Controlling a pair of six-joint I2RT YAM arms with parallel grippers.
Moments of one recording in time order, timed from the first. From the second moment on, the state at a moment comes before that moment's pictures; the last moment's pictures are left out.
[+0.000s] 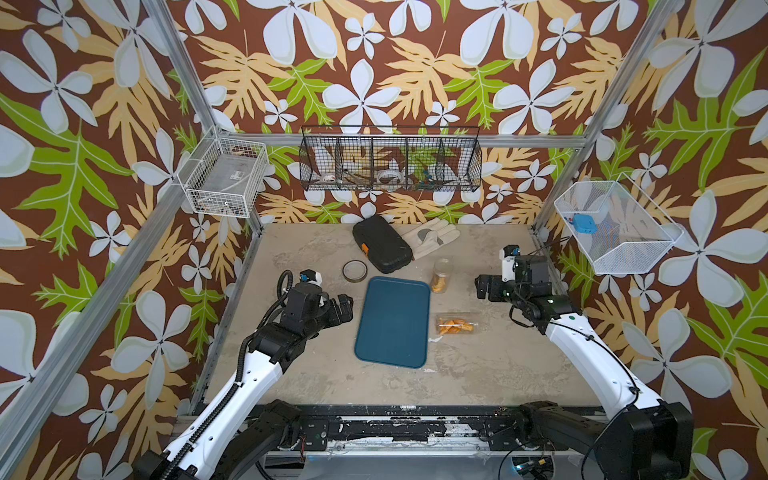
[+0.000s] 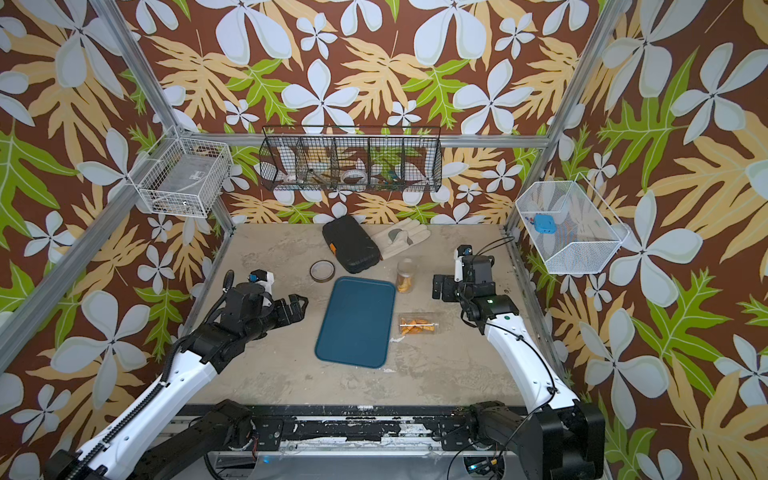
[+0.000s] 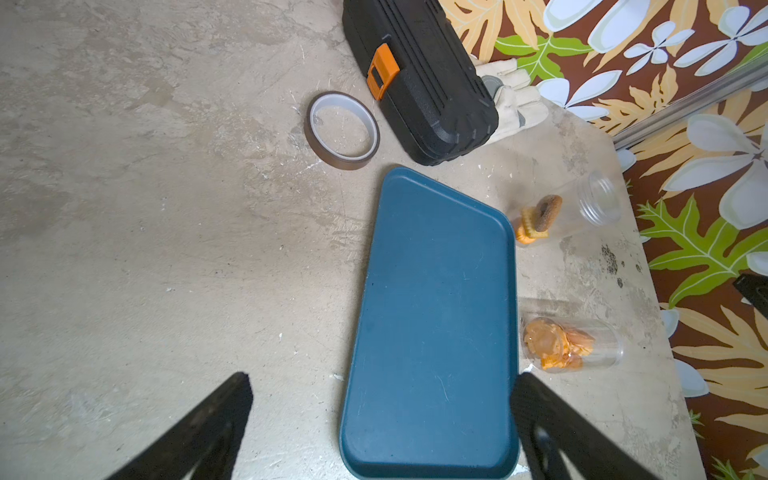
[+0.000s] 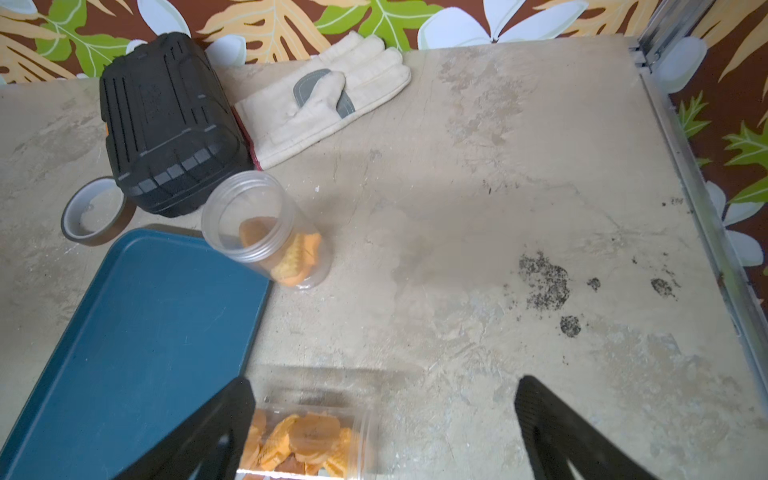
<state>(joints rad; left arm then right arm) -0.39 0.90 0.76 -0.52 -0.01 -0.61 0.13 1.18 0.93 -0.45 -0.02 0.15</state>
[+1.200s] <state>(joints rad) -0.39 0.82 0.69 -0.53 0.16 -0.59 0.35 1.84 1.52 -0.69 -0.02 0.16</state>
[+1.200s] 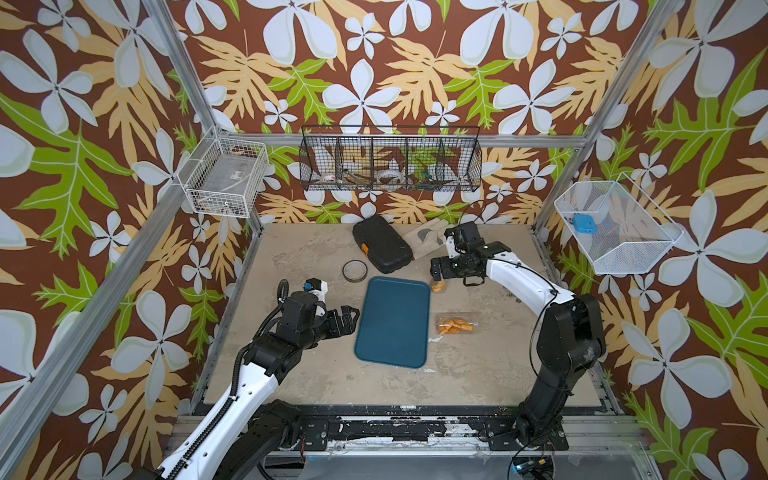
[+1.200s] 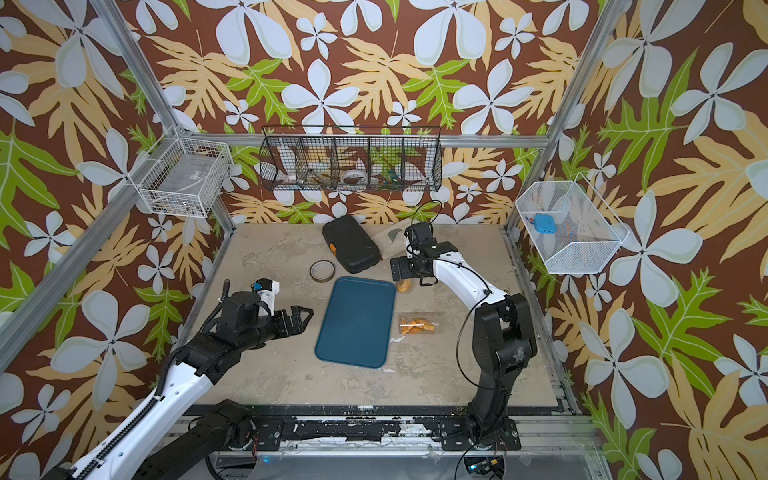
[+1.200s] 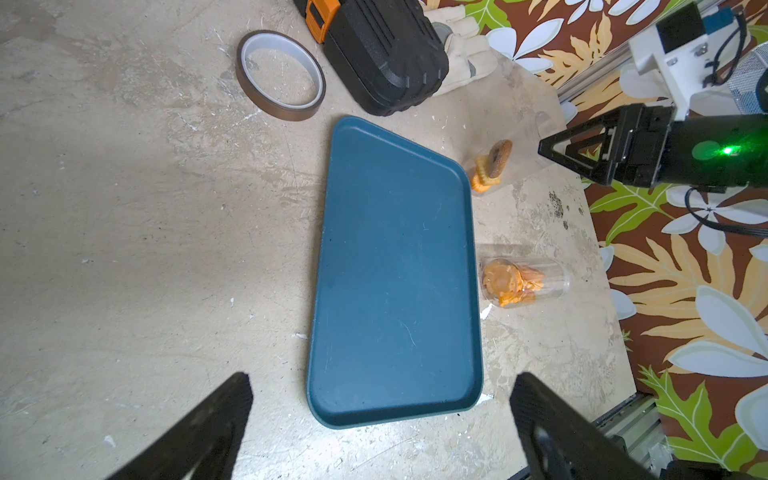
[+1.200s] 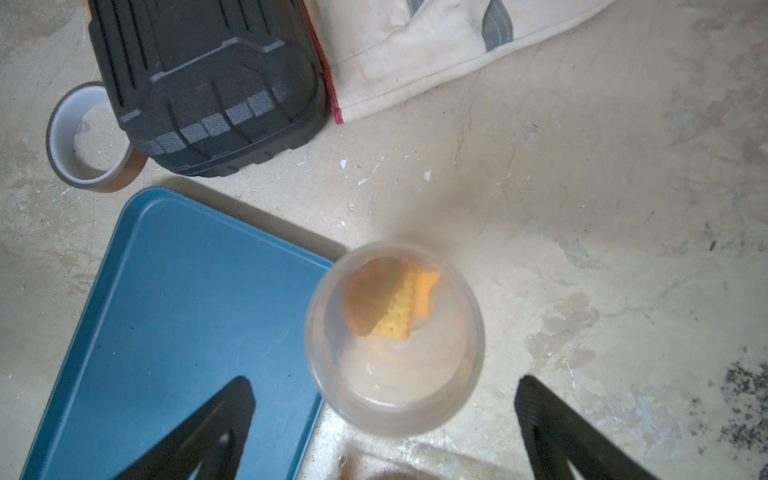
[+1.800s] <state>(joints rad) -0.39 0.82 0.68 -0.53 0.16 -0.59 0.37 1.99 1.66 -0.78 0.04 0.13</state>
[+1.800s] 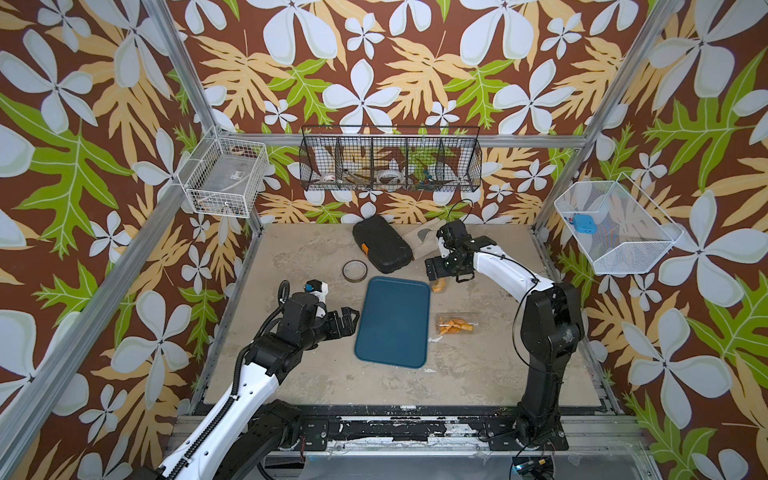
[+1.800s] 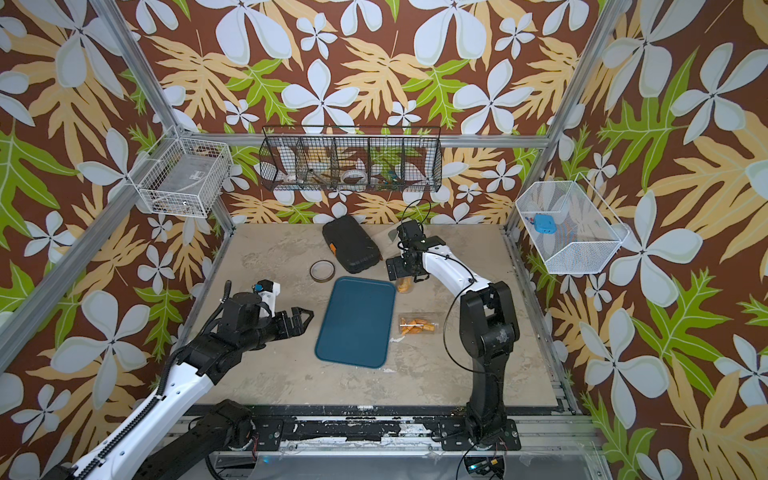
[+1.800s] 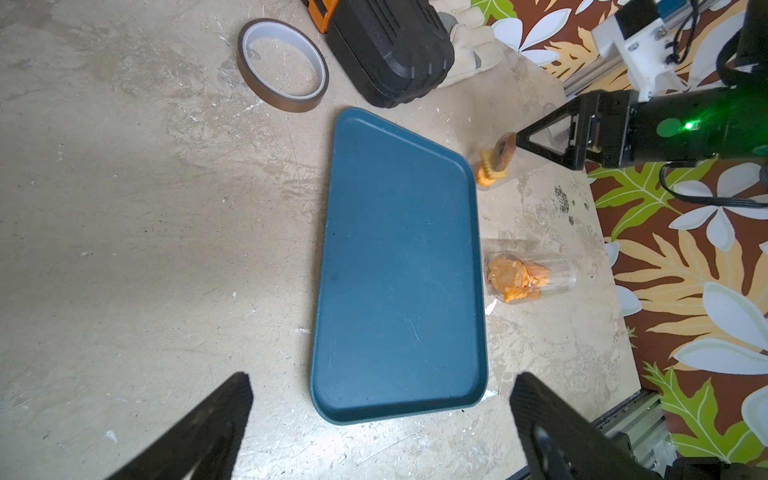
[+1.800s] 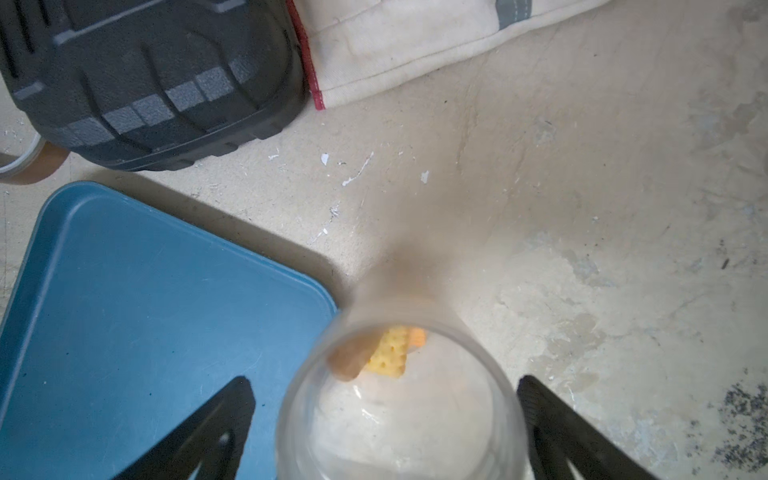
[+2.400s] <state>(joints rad) -0.39 0.81 0.67 -0.55 0.16 -0.59 0.38 2.05 1.74 -0.84 0.08 0.13</state>
